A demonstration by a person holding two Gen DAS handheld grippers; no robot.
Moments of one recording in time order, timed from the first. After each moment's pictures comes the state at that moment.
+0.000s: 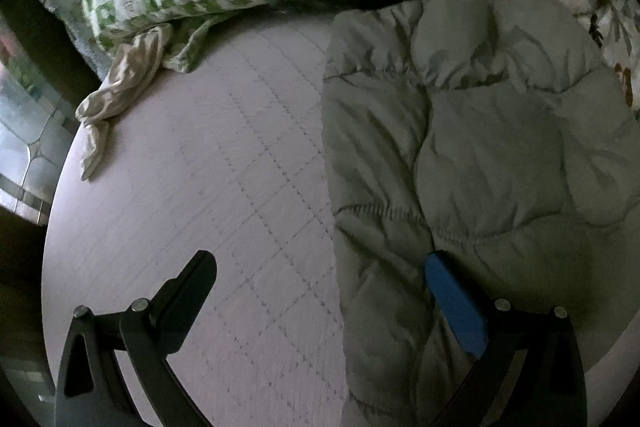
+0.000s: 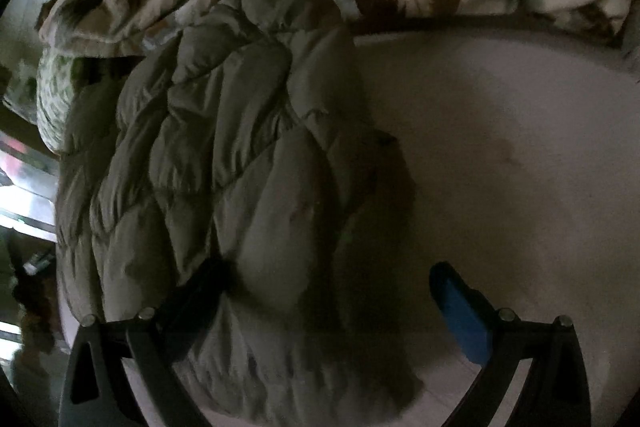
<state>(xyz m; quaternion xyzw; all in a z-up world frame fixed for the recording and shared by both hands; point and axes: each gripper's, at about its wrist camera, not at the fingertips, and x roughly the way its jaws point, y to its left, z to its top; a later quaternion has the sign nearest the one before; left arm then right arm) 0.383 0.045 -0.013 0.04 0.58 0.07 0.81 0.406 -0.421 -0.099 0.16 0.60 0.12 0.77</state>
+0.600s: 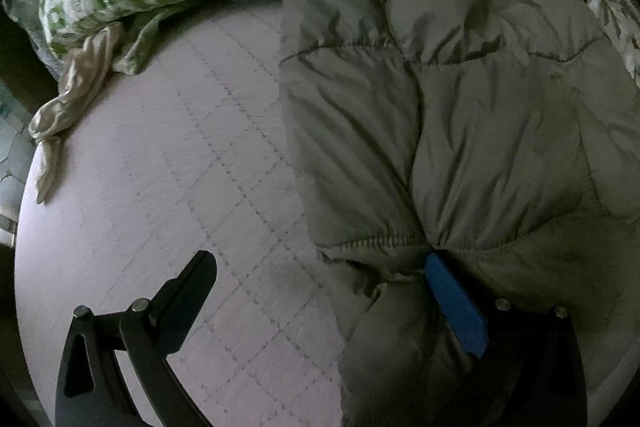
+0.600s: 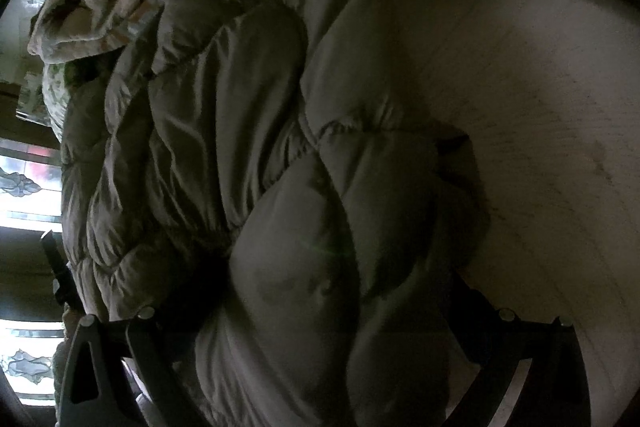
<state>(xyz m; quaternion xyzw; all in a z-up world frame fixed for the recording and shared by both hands) 0.404 0.044 -0.049 0.03 0.59 0.01 0.81 0.466 -0.413 -0.147 0.19 0.66 0.19 0.70</state>
